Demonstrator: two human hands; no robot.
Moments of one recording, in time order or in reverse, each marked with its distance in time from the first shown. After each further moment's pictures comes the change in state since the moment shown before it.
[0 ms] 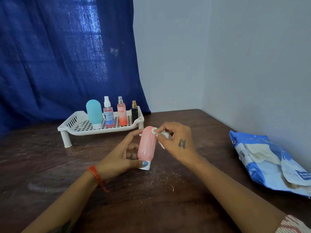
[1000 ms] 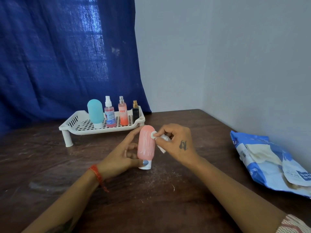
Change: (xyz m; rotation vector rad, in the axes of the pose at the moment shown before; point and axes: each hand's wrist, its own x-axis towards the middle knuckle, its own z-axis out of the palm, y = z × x) left_hand 0.003 -0.008 -0.002 -0.046 -0.025 0.041; right_hand -0.003 0.000 0.002 0.095 -0.026 -0.054
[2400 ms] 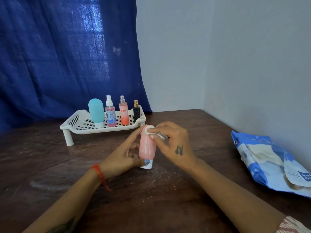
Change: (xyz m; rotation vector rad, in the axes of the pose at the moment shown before) left_hand 0.000 0.003 0.004 0.018 -0.007 0.048; right_hand -0.002 -0.003 0.006 -0.052 0.015 -0.192
